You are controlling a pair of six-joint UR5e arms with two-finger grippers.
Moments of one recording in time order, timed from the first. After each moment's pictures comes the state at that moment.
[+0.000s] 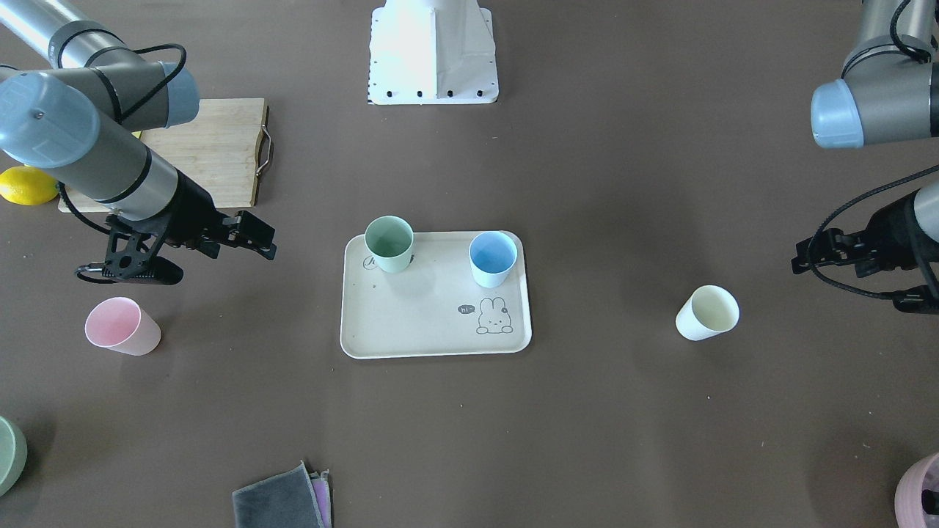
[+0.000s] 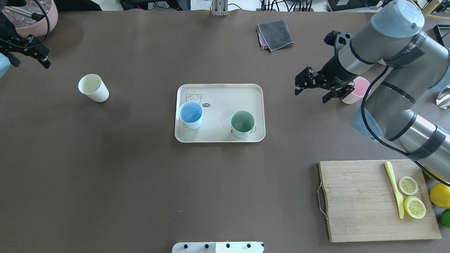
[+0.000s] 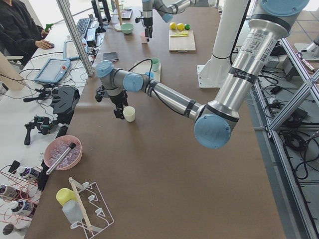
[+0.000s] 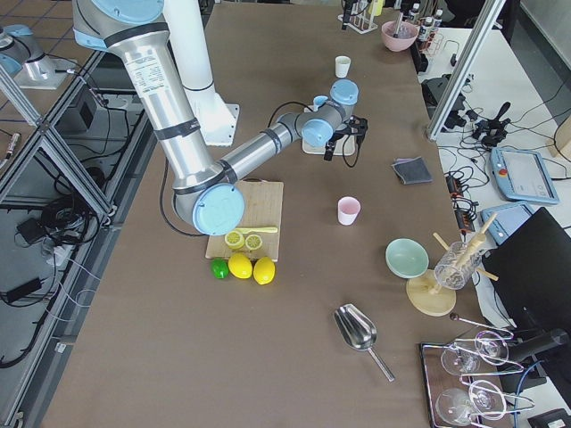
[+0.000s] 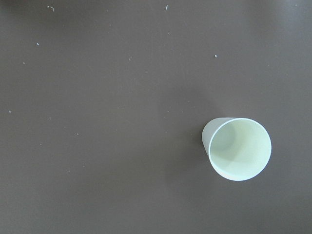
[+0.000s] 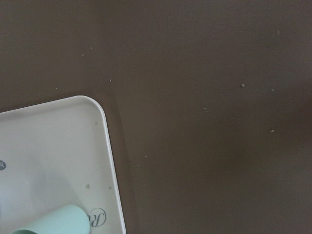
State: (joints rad) left arm -1.22 -1.97 -1.57 -1.43 -2.37 -0.35; right arm 0.92 -1.19 1.71 -1.32 2.33 1.11
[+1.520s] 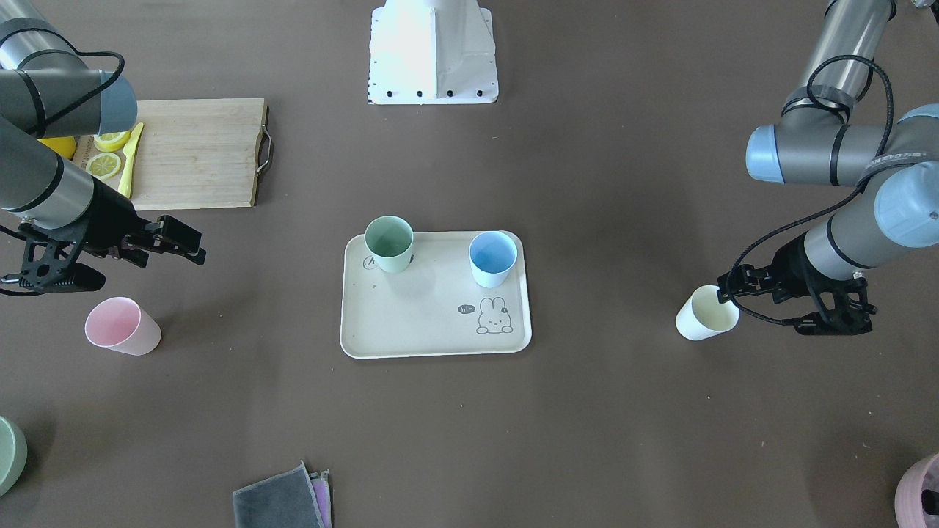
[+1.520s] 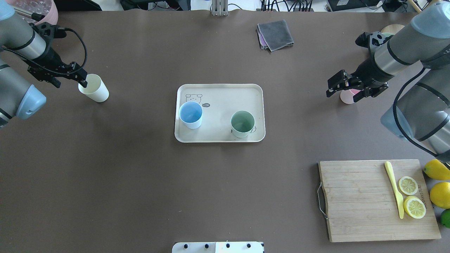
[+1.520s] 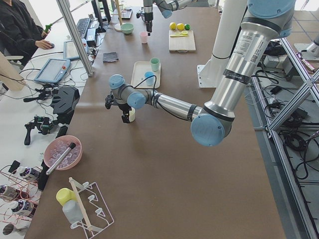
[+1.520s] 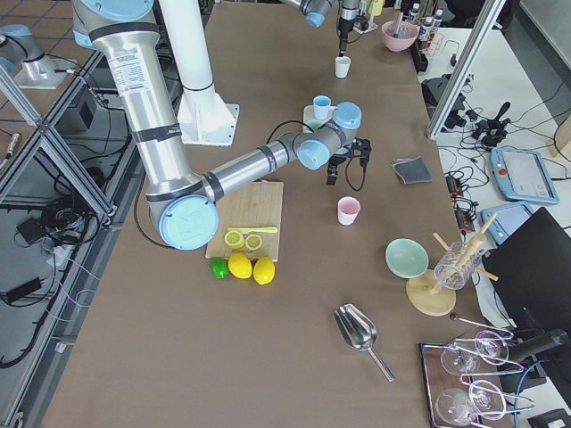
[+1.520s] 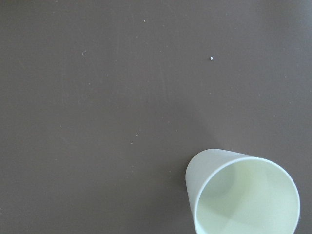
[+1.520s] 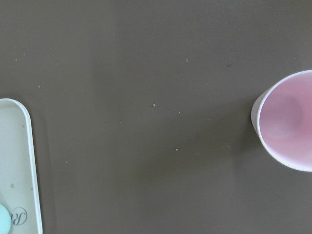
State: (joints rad) left arm -1.06 -1.96 -1.44 -1.80 -2.30 -0.66; right arm 0.99 -1.29 1.71 -1.32 2.35 0.95
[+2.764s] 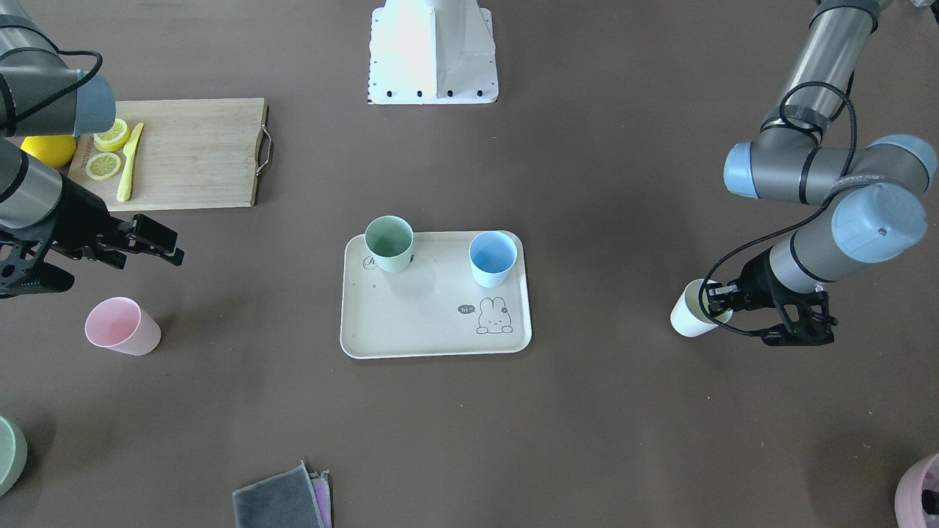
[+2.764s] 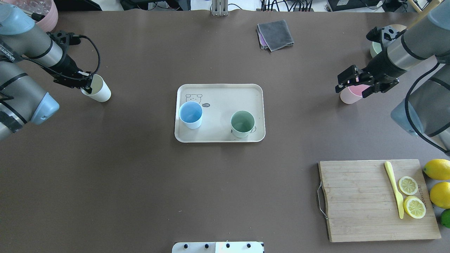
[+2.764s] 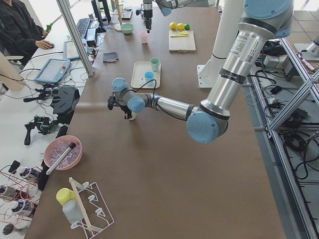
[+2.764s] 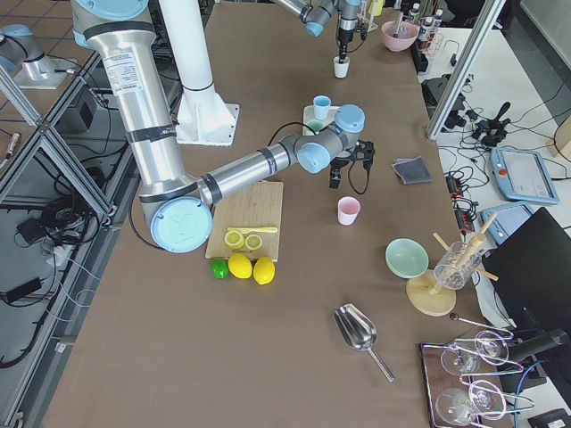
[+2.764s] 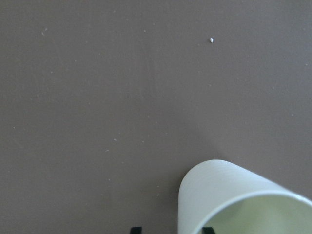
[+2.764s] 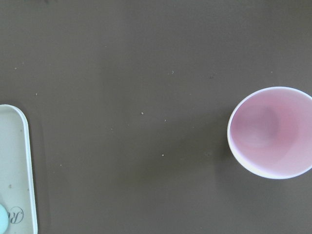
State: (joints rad) left arm -1.01 -2.00 -1.35 -1.94 -2.30 -0.77; right arm 1.04 -1.31 1.71 -1.32 2.39 0.90
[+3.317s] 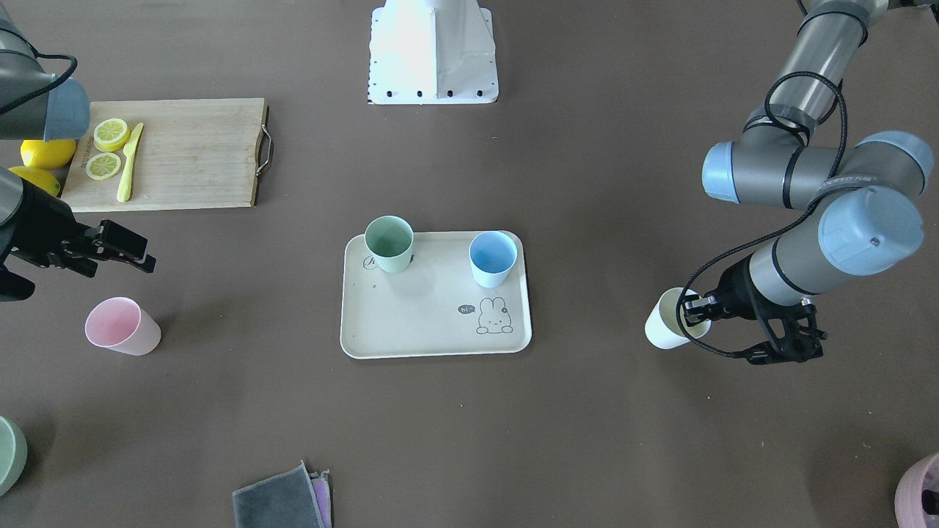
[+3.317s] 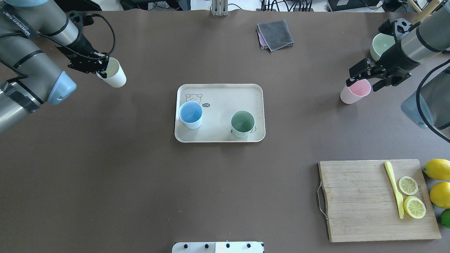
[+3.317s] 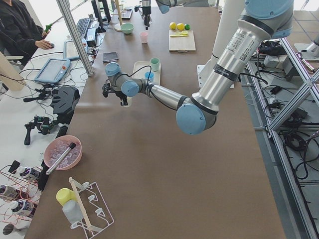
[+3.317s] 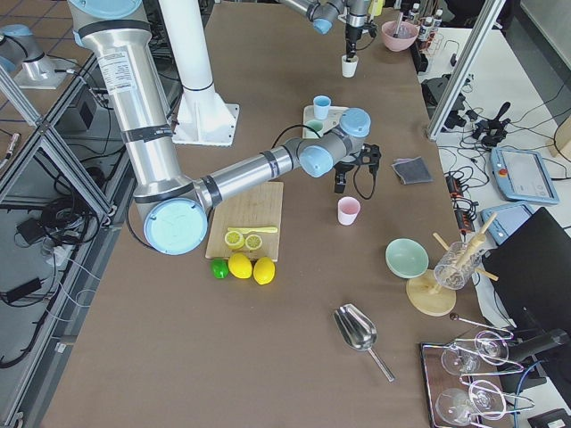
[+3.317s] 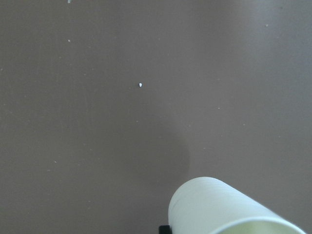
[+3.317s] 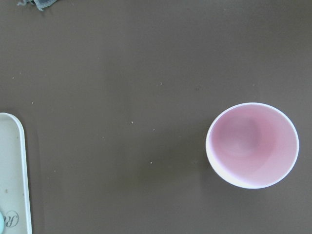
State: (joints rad) left arm -1.01 -2.14 -1.36 -1.80 -2.34 -0.91; right arm 1.10 -1.31 1.68 -1.33 2.40 0.80
